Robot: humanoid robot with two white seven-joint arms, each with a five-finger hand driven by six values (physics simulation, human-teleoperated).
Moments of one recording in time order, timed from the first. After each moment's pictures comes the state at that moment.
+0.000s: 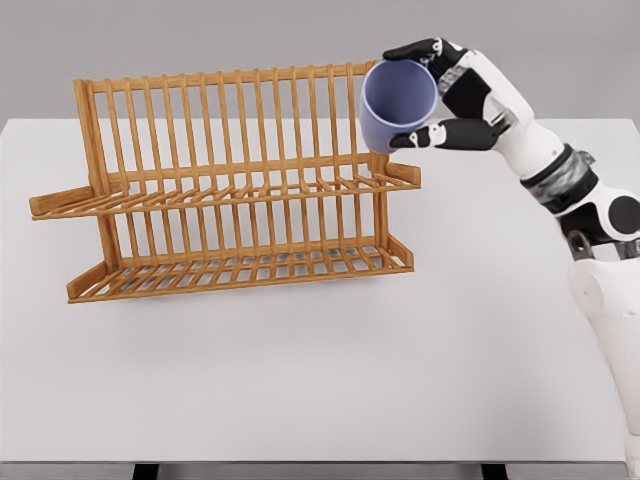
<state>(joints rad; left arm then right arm) 0.01 0.00 0.19 -0.02 -0.15 -0.04 -0.15 -0.50 -0.36 0.23 -1.46 -0.56 -0.22 0.61</state>
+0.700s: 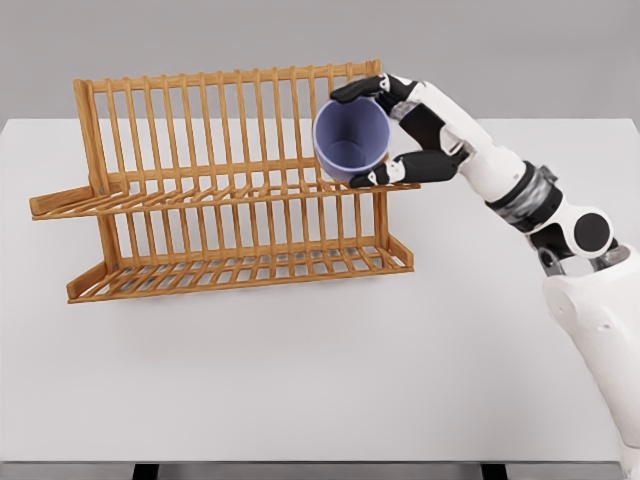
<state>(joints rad) 0.01 0.00 0.19 -0.02 -0.15 -0.05 -0.15 -0.48 -0.36 0.35 -1.52 -0.51 -0.34 0.61</state>
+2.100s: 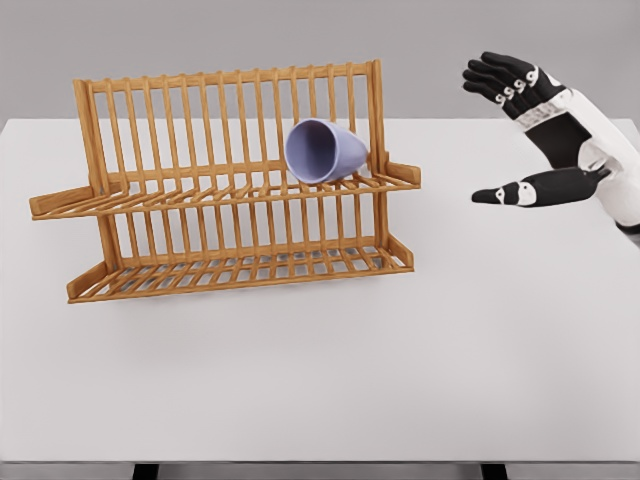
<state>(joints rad) 0.01 0.00 0.19 -0.02 -0.15 -0.05 -0.15 -0.28 -0.66 0.16 -1.69 -0.71 -0.34 0.61</state>
